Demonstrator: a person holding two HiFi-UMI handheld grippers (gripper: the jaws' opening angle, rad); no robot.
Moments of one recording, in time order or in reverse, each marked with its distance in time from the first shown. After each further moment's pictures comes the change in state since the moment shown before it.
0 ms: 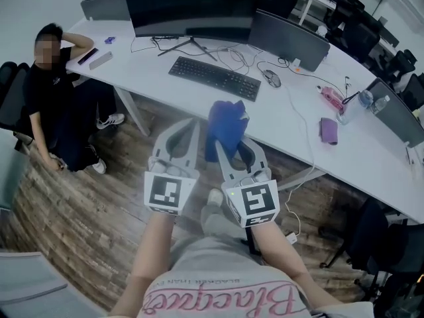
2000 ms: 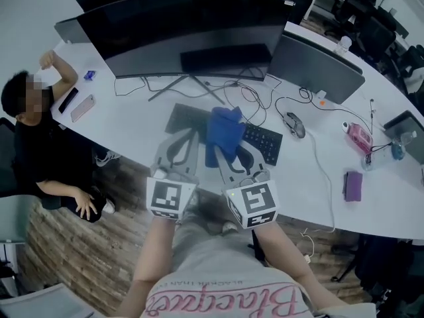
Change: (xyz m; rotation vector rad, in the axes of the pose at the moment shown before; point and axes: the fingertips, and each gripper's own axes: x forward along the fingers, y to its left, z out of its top) left arm 0.291 0.192 -0.123 -0.008 0.134 -0.069; right arm 0.324 -0.163 -0.050 0.122 0.104 -0.006
